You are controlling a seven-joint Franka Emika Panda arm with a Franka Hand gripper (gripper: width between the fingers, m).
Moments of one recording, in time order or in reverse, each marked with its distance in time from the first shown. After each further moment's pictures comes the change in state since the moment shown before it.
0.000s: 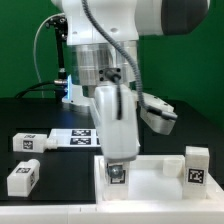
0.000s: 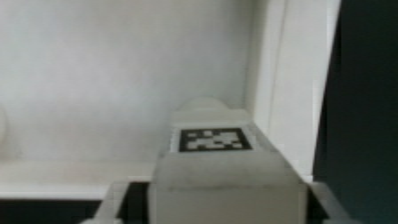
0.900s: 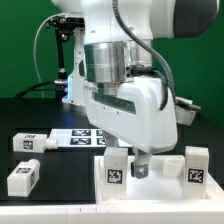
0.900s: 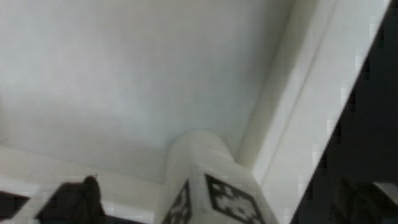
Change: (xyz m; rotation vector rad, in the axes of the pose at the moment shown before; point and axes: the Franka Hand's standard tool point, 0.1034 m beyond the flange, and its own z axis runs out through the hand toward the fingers) arm -0.015 0.008 0.002 0.021 0.028 -0.481
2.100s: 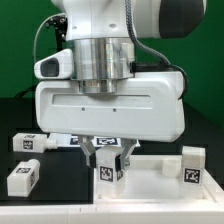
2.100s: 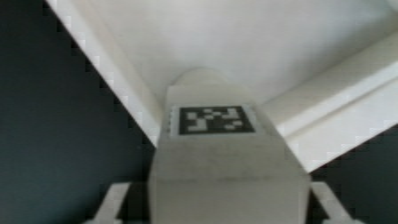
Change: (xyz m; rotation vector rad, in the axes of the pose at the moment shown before) arm 0.024 0.002 -0.005 -0.001 0.031 -0.619
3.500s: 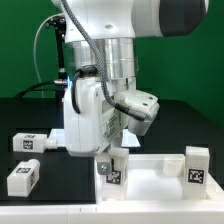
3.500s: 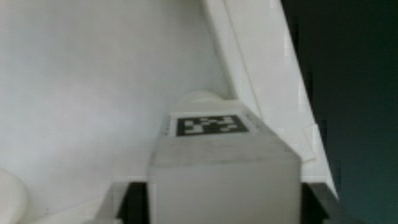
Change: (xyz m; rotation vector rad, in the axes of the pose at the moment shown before) arm -0.004 -0.001 0.001 0.003 -0.029 1.344
